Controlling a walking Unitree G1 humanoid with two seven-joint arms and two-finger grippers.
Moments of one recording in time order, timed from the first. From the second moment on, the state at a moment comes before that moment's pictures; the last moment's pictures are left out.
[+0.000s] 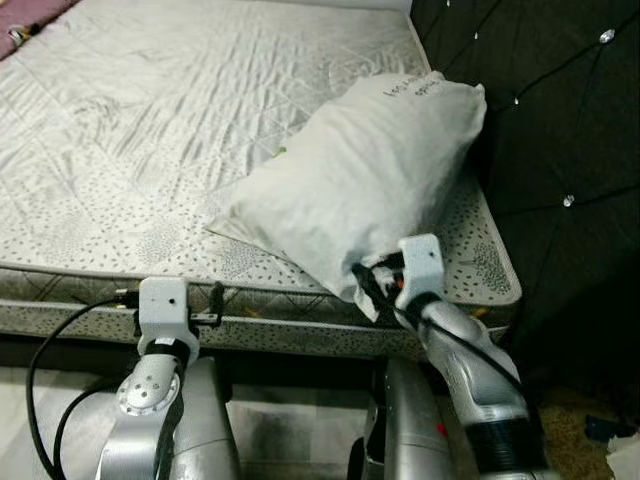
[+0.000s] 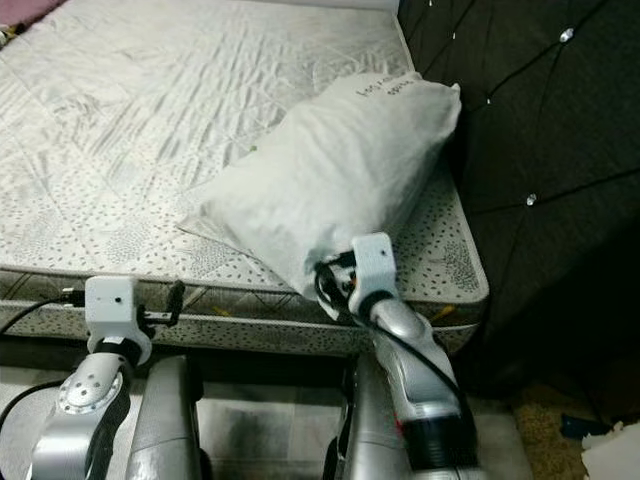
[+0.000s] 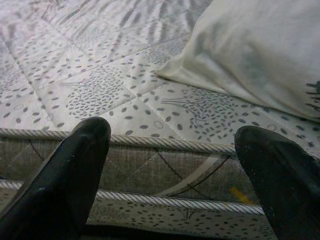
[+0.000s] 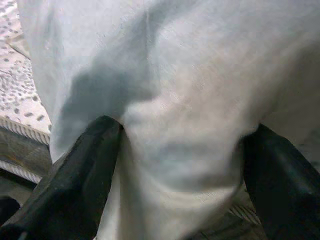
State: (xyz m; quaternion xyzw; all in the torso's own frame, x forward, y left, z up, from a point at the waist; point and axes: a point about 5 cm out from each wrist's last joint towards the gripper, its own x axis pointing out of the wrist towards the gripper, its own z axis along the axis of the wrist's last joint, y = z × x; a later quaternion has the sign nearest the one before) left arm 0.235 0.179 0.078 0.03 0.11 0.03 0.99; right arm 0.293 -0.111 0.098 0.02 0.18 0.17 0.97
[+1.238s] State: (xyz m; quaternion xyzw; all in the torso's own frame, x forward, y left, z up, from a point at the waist) left arm 0.249 0.180 0.078 0.01 0.10 0.05 0.99; right arm 0.352 -0.159 0.088 0.10 0.23 0.04 0.97
